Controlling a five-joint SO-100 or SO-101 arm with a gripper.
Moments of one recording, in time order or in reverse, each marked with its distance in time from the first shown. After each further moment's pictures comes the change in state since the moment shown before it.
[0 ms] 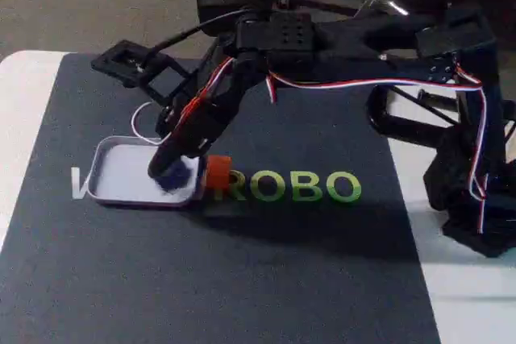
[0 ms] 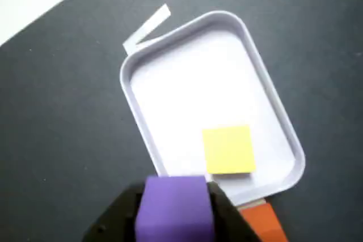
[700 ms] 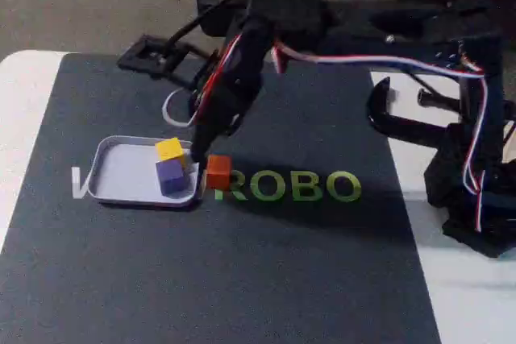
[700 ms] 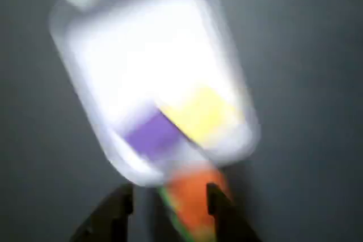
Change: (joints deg) arm 5.1 4.7 0.0 17.5 -11.6
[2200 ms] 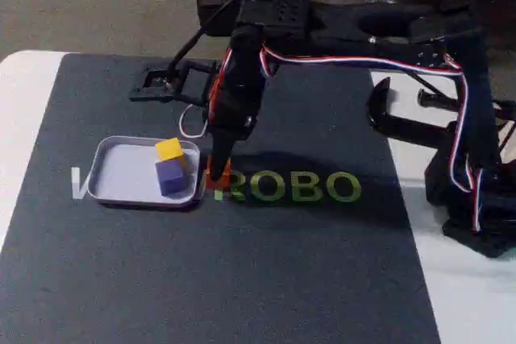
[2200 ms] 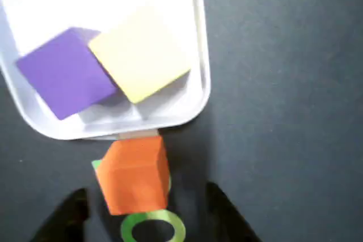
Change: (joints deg) arm 3.7 -6.8 0.0 0.5 -14.2
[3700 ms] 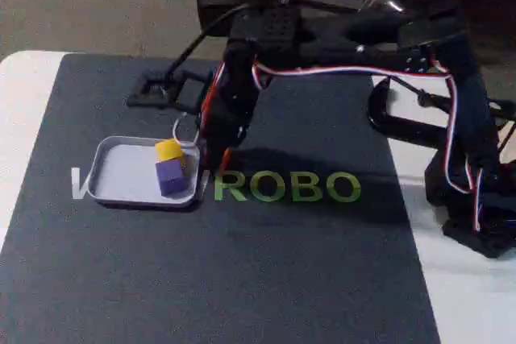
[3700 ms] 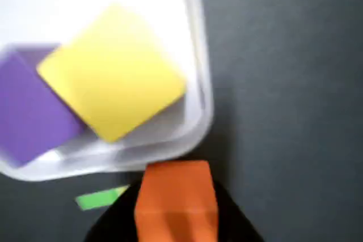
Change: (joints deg) arm -0.3 -2.6 -0.1 -4.6 5.2
